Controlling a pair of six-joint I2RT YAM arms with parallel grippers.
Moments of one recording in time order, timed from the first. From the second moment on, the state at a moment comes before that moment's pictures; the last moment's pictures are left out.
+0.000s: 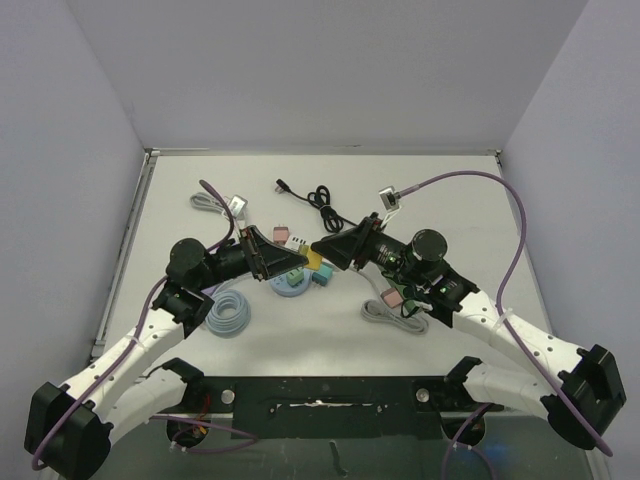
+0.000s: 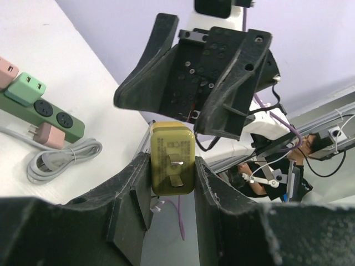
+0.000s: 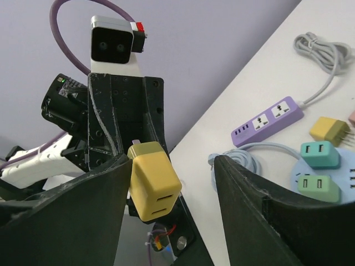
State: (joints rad) left arm -0.51 0.92 0.58 0.49 0.69 -1.13; right arm 0.72 1.04 0.72 0.40 -0.34 0.82
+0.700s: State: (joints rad) left arm -0.51 0.86 0.58 0.61 0.68 -1.21; right arm 0.79 1.11 0.72 0.71 -0.46 0.87
